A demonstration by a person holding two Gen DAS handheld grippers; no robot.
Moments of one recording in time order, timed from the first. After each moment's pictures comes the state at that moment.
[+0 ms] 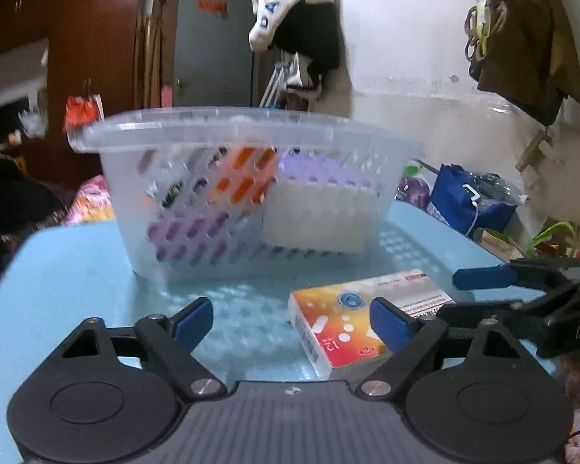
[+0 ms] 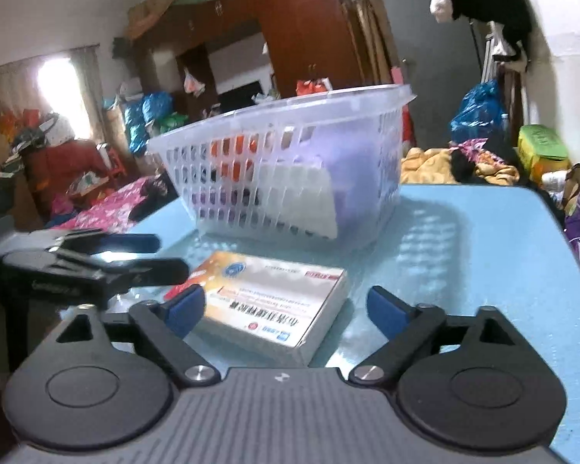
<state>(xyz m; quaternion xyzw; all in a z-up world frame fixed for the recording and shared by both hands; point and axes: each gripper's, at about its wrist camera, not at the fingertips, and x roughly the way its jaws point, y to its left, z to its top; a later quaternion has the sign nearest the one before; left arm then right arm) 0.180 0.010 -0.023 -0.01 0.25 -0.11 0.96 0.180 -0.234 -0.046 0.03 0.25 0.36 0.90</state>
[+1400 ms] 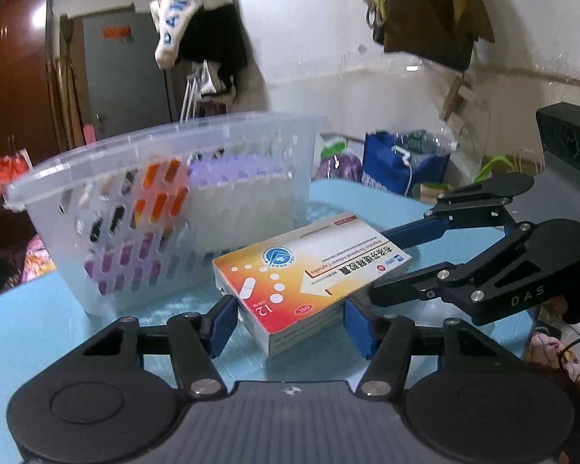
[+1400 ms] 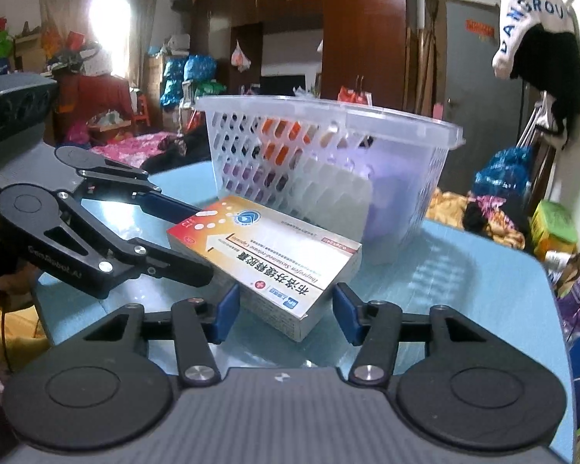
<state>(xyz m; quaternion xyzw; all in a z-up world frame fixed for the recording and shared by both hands) 0.157 -0.012 -0.025 0.10 0.22 -0.22 0.95 0.155 -0.232 -0.049 -0.11 0.18 0.38 0.90</state>
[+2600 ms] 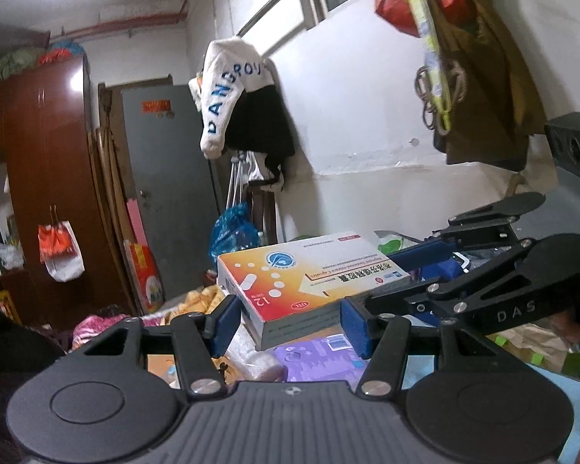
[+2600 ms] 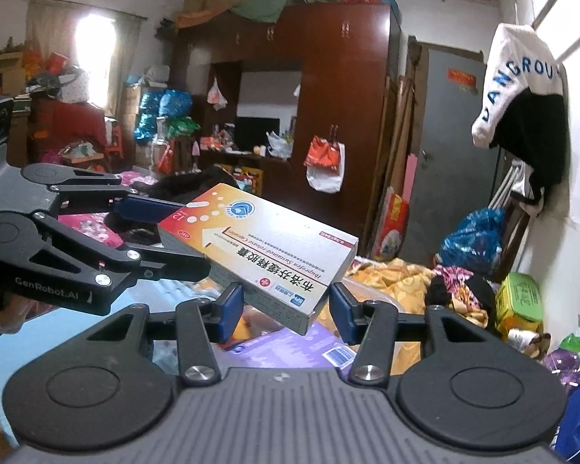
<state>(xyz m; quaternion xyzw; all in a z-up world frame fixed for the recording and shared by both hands) 0.236 -0.003 0.108 0.10 0.11 -0.16 0.97 0.251 -0.191 0.071 -0.12 0.14 0.34 0.92</state>
